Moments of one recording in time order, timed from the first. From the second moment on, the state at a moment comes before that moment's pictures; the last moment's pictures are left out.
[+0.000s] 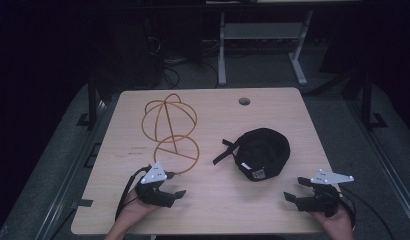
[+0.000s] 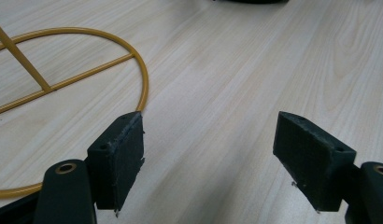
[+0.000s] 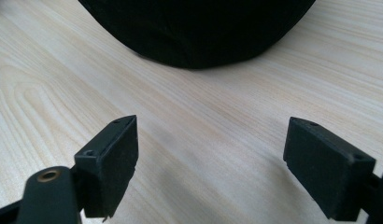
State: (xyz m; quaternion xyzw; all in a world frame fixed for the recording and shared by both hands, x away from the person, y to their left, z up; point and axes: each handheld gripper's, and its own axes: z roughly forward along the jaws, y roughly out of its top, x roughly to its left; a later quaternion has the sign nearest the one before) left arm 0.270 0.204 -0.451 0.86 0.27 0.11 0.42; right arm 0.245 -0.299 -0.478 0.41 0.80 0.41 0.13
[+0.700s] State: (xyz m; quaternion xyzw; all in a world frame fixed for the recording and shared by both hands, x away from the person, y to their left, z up) left arm 0.267 0.191 -0.447 0.86 0.26 0.08 0.43; right arm 0.244 -0.297 -0.477 0.41 0.80 0.41 0.13
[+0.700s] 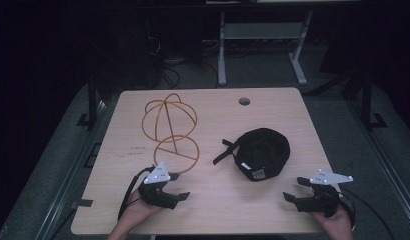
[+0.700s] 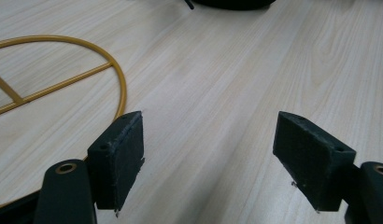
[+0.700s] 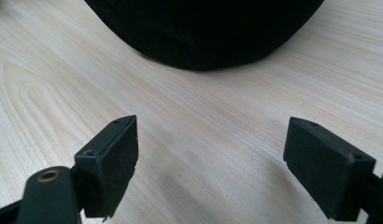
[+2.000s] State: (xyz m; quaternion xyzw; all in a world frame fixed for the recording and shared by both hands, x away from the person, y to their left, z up) left arm 0.281 0.120 -0.416 0.88 0.19 0.05 0.44; right arm 0.242 -0.300 -0.476 0.41 0.80 0.43 0.12
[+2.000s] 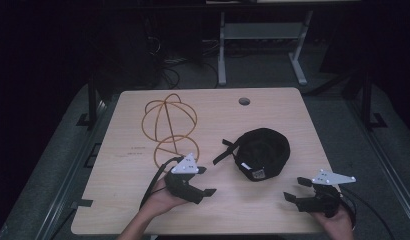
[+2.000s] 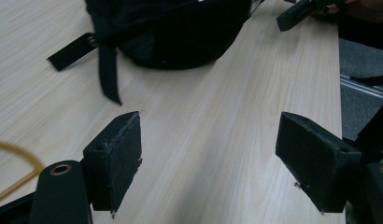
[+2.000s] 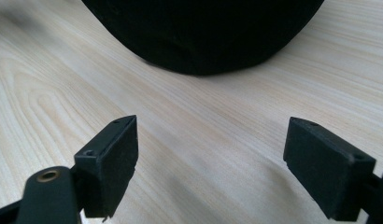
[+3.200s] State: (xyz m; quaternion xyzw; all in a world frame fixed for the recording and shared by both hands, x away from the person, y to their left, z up) left arm 0.311 -0.004 -0.382 0.91 0.09 0.02 0.41; right arm 0.242 -0.301 -0.474 0.41 0.79 0.44 0.12
